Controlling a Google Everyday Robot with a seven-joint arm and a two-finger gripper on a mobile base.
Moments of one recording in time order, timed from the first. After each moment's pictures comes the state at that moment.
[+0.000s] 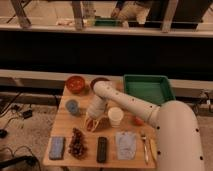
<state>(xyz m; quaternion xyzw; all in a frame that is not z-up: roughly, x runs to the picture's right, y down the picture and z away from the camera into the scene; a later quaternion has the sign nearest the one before) -0.095 0.212 0.838 -0.29 -0.49 -0.47 0.68</state>
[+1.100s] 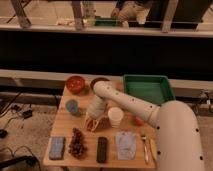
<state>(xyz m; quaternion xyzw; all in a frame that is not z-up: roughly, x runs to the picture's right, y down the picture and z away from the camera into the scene) -0.095 0.212 0.838 -0.29 -0.49 -0.47 0.68</state>
